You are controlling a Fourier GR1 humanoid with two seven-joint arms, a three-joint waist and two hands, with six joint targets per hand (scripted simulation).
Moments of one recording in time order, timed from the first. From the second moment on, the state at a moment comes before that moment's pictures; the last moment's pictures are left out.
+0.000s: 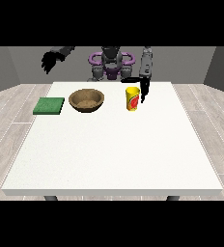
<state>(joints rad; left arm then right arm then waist) -0.38 0.06 0.10 -1.08 0.02 0.11 -0.38 -0.14 -0.19 -0.21 -1.65 -0.25 0.14 -0.01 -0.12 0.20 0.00</state>
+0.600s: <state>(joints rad) -0.47 0.08 0.18 -0.76 0.00 0.19 -0.63 -0.19 -0.25 -0.25 -1.65 -0.32 0.20 0.01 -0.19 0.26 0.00</state>
